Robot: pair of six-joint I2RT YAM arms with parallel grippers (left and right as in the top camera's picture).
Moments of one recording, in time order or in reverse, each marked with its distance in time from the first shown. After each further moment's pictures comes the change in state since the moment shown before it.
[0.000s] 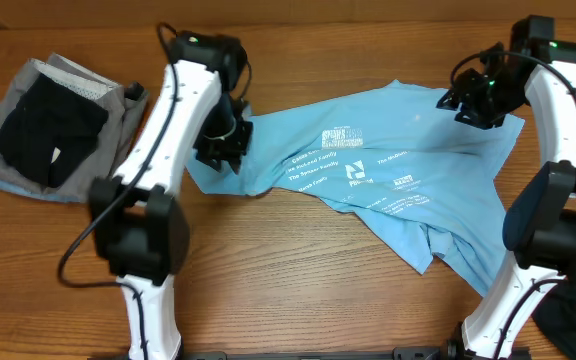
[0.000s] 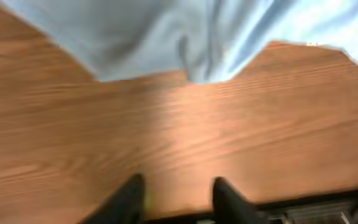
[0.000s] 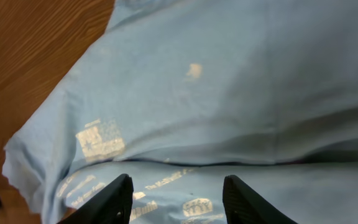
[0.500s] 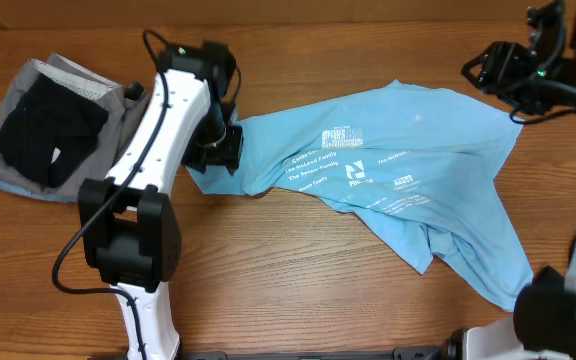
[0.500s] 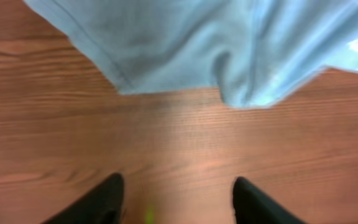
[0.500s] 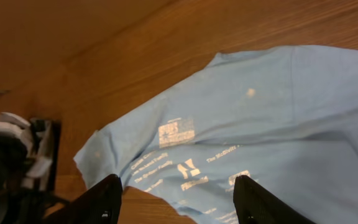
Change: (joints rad) left arm 0.027 -0.038 -0.209 0.178 -0.047 -0.057; right arm 0.001 -0.458 0.021 -0.086 -0.048 0.000
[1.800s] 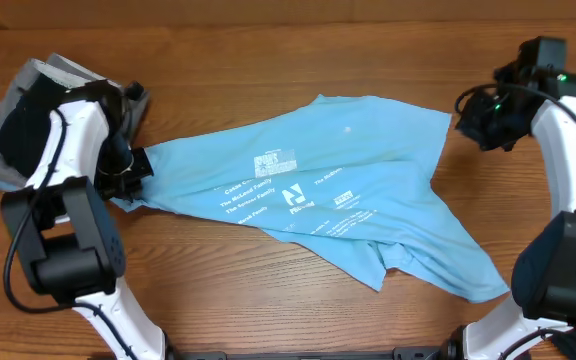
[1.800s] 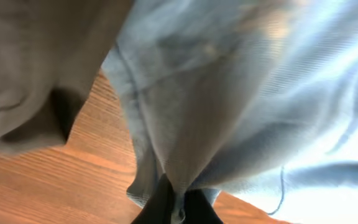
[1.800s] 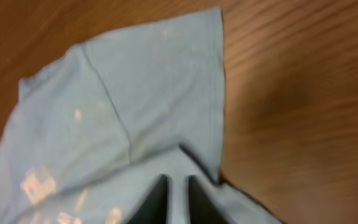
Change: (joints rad) left arm 0.435 -0.061 -0.269 0.178 -0.112 -0.102; right arm 0.007 0.167 -0.379 0.258 0.173 0.098
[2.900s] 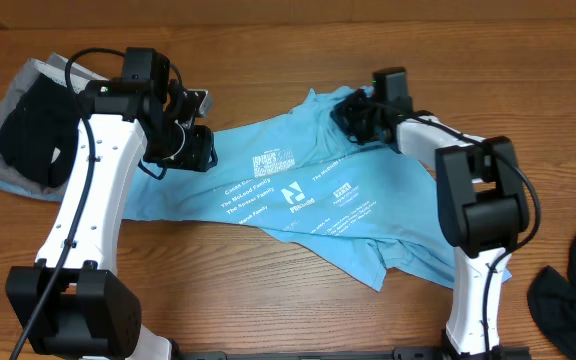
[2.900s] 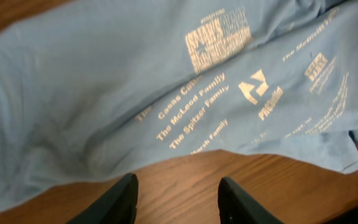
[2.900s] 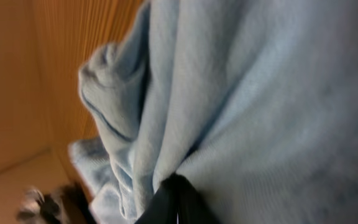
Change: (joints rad) left arm -0.263 -0.307 0.014 0.069 0.360 0.356; right arm 0.404 0.432 -0.110 0.970 -0.178 0.784
